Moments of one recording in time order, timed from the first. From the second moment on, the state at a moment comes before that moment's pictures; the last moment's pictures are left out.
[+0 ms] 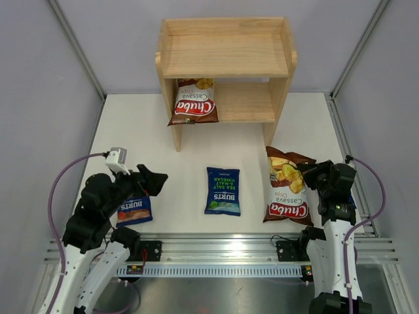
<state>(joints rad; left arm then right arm) -0.34 0.37 0.78 -0.71 0.12 -0.47 -0.23 0.57 0.45 -0.32 -0.27 0.96</state>
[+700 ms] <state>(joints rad) -1.07 0.71 0.49 0.09 0.07 -0.59 -0.23 0.49 0.60 -0.28 -0.42 1.40</state>
